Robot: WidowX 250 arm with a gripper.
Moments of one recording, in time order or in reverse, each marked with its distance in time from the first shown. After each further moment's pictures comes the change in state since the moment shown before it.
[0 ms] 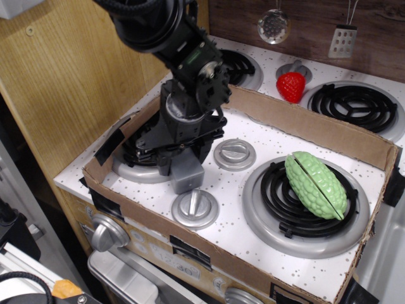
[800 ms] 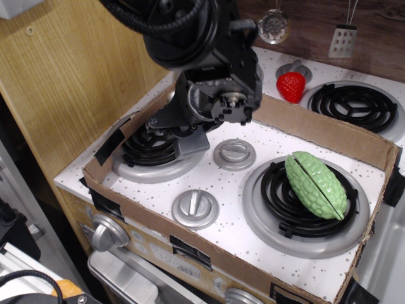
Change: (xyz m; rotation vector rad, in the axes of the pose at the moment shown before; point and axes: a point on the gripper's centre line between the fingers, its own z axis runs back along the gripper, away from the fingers) arm 0.016 -0.021 0.032 -0.022 -0.395 -0.074
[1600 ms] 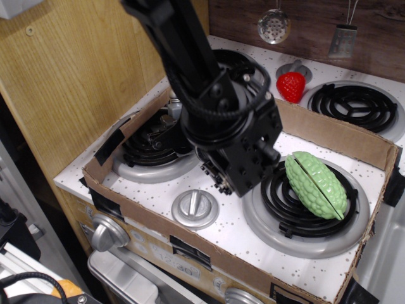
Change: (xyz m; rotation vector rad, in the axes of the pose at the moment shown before) arm -0.004 0.001 -0.017 -0.029 -0.419 0.010
